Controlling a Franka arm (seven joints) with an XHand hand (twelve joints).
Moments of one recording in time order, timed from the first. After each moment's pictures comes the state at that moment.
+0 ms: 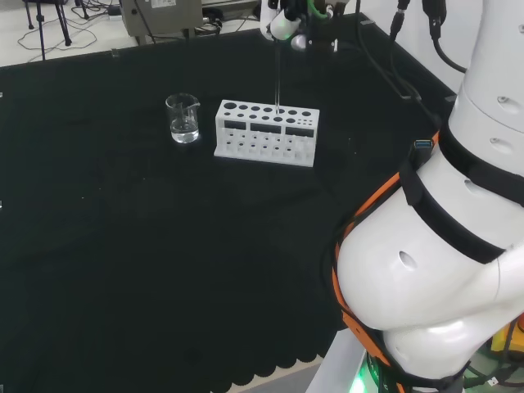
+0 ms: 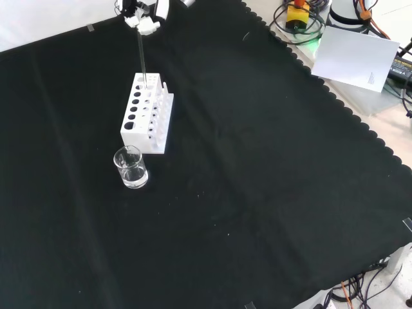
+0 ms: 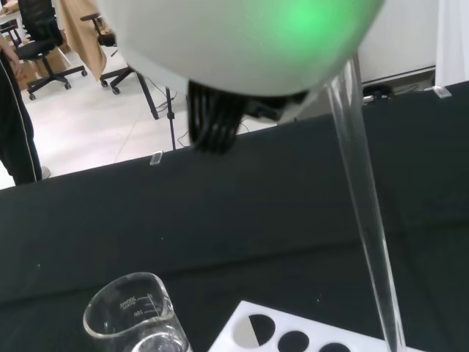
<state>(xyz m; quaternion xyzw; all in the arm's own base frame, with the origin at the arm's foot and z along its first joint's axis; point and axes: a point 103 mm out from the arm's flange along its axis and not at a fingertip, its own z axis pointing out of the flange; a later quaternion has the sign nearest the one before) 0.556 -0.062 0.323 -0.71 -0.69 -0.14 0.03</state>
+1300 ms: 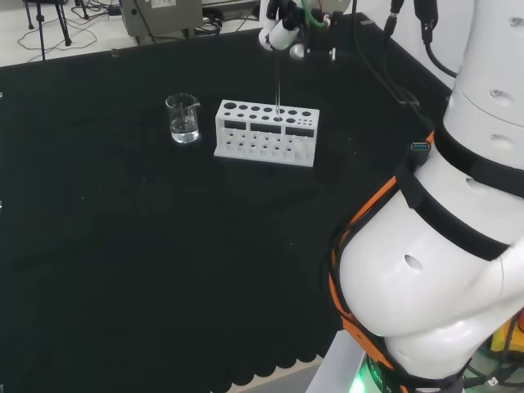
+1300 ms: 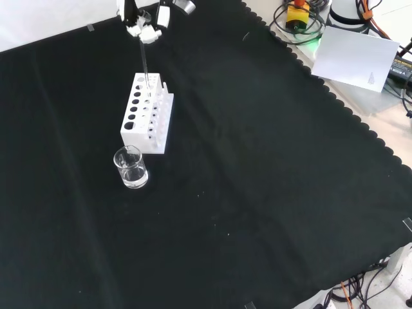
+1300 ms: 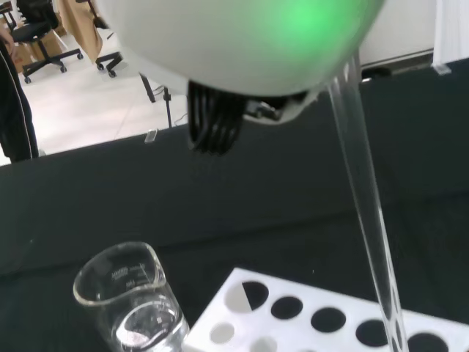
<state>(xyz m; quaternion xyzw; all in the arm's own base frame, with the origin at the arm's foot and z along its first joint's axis) 0.557 -0.062 0.297 -0.71 -0.69 -0.12 0.04</state>
